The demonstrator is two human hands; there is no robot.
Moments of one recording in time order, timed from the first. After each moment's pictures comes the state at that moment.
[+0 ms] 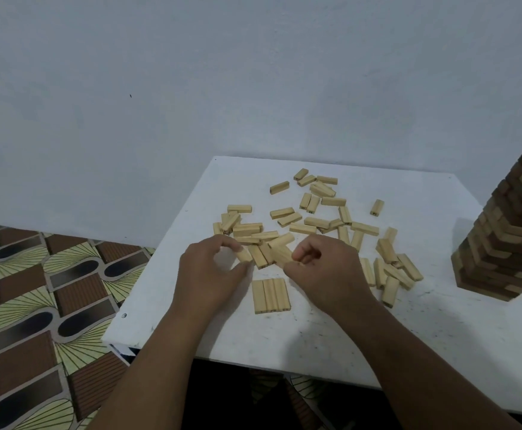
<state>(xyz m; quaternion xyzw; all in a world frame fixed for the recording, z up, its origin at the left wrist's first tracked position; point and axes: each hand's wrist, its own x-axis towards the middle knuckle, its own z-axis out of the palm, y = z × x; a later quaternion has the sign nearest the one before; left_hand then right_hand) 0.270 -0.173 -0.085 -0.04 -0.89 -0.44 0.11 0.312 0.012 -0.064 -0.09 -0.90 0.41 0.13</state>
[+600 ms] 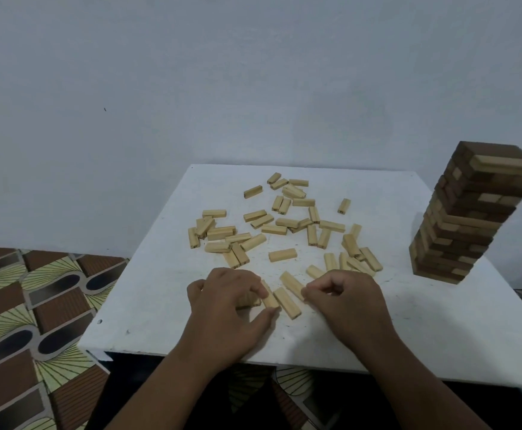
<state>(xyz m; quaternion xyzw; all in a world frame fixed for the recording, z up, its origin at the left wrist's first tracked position) 0.332 -0.135 -0.100 -0.24 -0.89 -0.36 0.13 0.381 0.062 -0.072 -0.16 -0.87 0.45 0.12</state>
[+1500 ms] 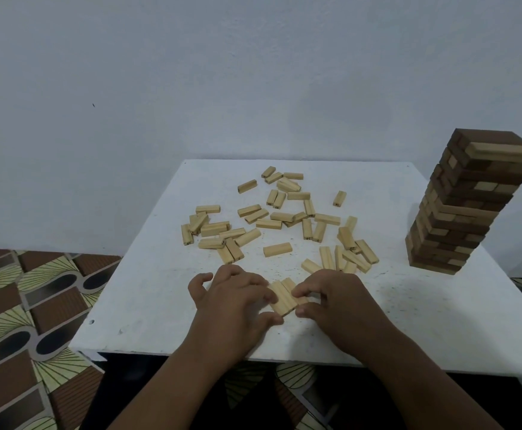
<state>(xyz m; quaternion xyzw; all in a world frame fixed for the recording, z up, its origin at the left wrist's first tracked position) 0.332 -0.125 -0.102 -0.28 -0.93 -0.22 0.09 0.374 0.073 -0.085 -0.03 -0.95 0.32 0.03</state>
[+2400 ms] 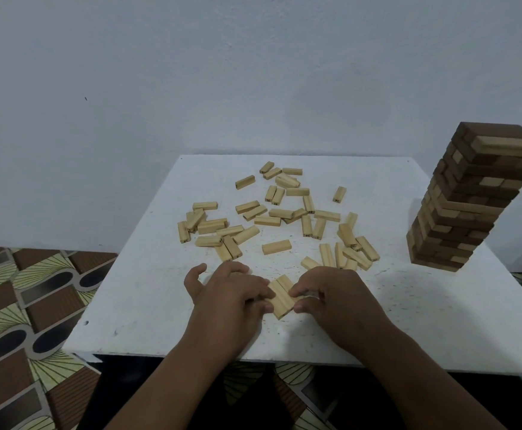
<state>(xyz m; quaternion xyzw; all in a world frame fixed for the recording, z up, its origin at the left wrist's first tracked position) 0.322 -0.122 -0.110 -0.26 -0.92 -0.28 0.12 0.368 0.071 -0.080 -0.01 -0.95 0.30 0.01</state>
